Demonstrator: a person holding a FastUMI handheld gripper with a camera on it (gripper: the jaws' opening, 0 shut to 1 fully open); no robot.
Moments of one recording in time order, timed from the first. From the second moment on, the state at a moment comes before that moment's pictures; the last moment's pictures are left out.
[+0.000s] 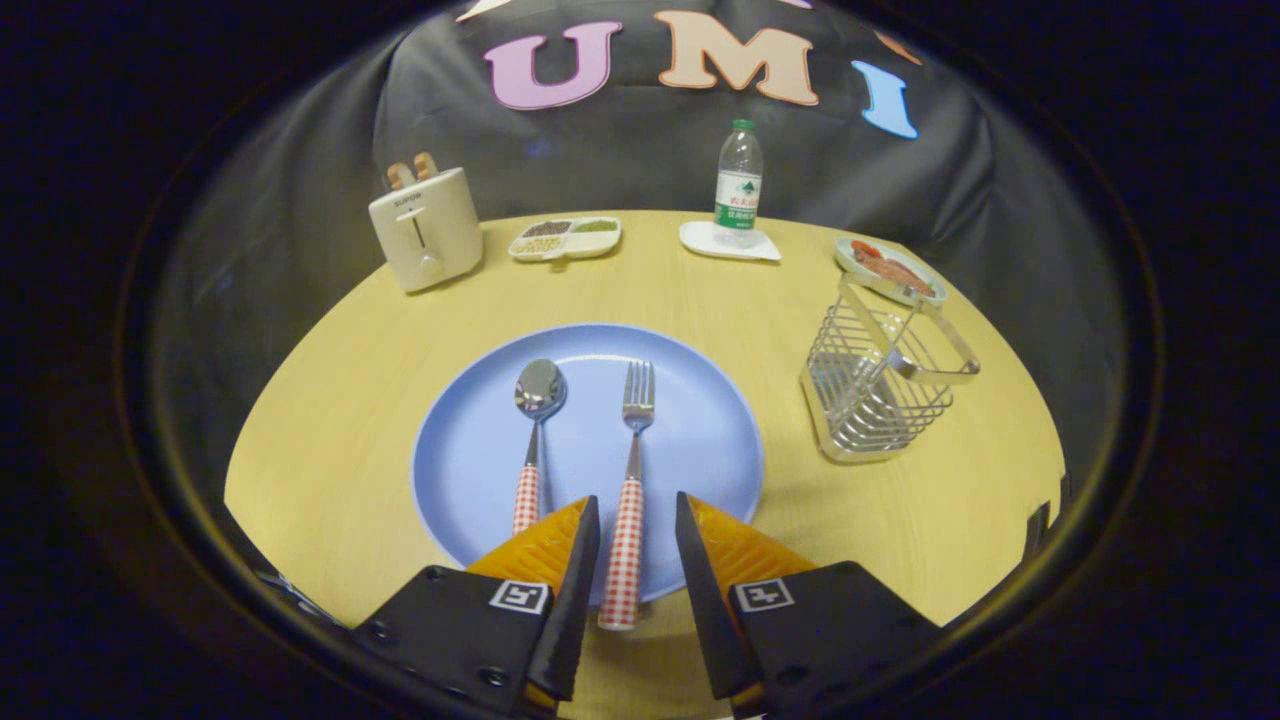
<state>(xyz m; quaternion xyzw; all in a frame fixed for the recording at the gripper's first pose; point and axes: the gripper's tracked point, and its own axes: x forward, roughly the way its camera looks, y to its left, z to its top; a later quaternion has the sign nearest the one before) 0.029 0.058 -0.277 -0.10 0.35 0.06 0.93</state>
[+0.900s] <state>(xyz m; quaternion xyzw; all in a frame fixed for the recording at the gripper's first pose) 0.031 0.041 -0.263 -0.09 0.34 0.04 0.93</state>
